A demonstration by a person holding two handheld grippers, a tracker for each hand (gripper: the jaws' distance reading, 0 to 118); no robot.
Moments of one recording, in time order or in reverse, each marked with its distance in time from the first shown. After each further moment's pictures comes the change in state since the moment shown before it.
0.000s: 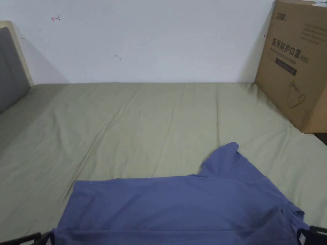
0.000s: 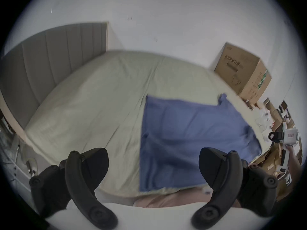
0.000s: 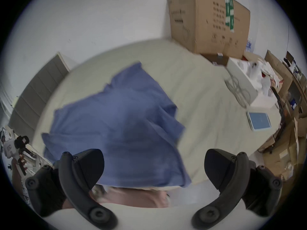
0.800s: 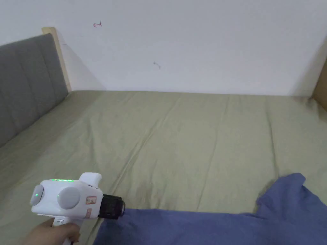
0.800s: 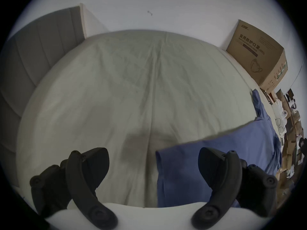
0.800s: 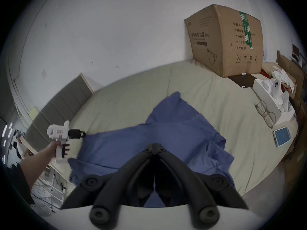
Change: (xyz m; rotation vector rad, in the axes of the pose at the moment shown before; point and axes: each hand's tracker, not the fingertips) left arm -0.060 0.096 -0.300 -0.355 -0.012 -0.091; right arm -0.078 0.040 -0.040 0.084 0.112 -0.005
